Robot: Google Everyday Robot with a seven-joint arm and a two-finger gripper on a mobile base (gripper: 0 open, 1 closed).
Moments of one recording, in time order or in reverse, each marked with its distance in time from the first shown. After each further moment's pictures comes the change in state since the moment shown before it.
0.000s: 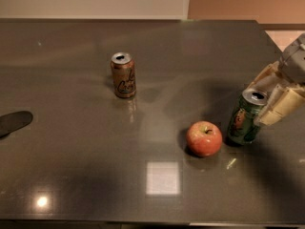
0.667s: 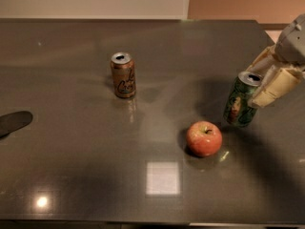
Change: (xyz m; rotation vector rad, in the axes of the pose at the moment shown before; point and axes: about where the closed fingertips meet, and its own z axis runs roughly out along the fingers) arm -0.015 -0.031 -0.014 0.052 -0.002 0.066
